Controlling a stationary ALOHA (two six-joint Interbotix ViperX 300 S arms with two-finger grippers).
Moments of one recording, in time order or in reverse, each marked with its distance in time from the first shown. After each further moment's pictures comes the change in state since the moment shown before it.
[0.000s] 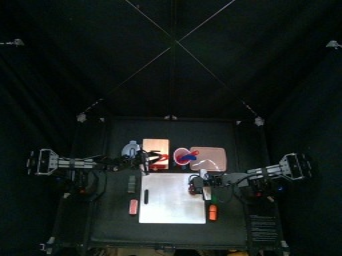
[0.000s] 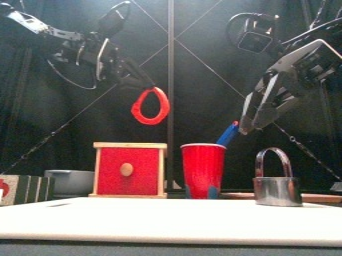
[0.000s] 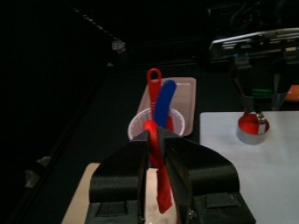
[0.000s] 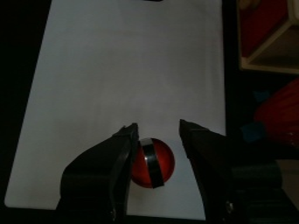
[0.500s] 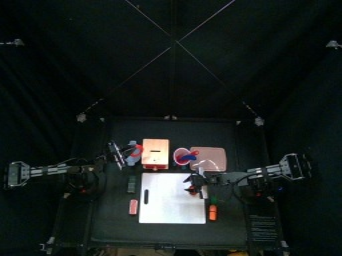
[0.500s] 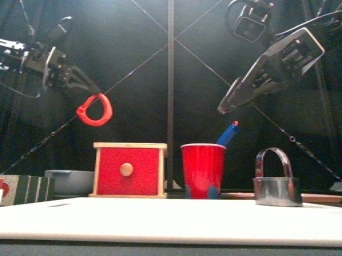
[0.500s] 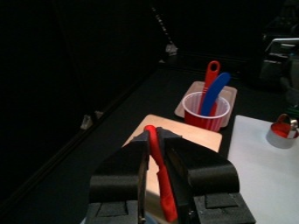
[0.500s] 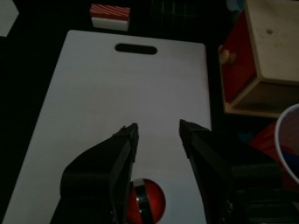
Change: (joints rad) left arm 0.143 -0.423 0.353 -0.184 -0.038 0.000; right arm -0.023 0.000 -0.015 -0.026 -0.173 -0.006
